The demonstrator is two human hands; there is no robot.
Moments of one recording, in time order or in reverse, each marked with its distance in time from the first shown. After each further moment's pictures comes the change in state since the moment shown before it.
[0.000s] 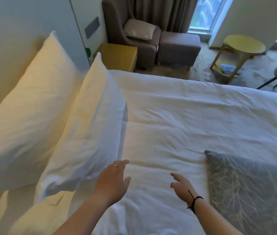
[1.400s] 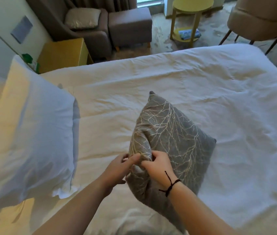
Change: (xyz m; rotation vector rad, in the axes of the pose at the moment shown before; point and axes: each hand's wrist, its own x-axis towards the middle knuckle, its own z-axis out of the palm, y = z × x) left_hand 0.016 0.241 0.103 -0.743 -0.426 -0.272; right_hand -0.055 0.079 -0.120 0.505 0.194 -0.193
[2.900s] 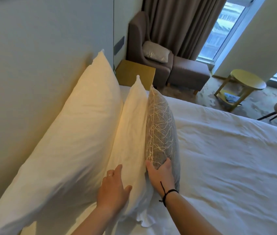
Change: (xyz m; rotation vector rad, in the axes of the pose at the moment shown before) left_hand -0.048 -0.195 -0.451 0.462 0.559 0.125; right_hand -0.015 -0.184 0.481 -0.426 0.162 -0.058
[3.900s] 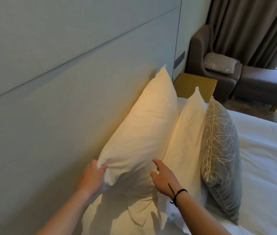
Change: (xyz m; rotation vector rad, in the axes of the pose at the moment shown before) left_hand -0.063 -0.168 -0.156 -0.017 0.365 -0.457; right_hand -0.062 -0.052 0.095 -0.203 -0.639 -0.454
